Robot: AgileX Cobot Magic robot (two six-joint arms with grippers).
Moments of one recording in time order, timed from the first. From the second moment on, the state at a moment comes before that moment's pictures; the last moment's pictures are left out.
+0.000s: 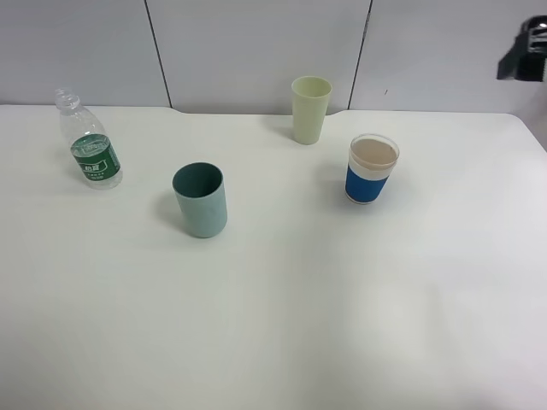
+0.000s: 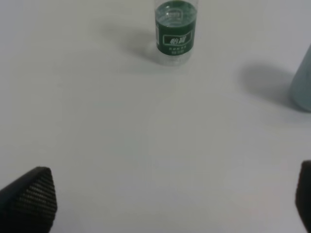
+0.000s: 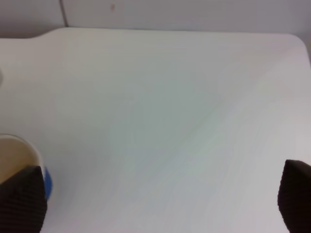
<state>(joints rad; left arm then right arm) -0.05 0.00 -0.51 0.04 1.05 -0.03 0.08 1.16 -0.94 -0.27 0.53 0.23</state>
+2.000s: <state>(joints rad) -0.05 0.00 -0.51 0.04 1.05 -0.03 -0.18 0.00 -0.56 0.00 1.10 -0.01</state>
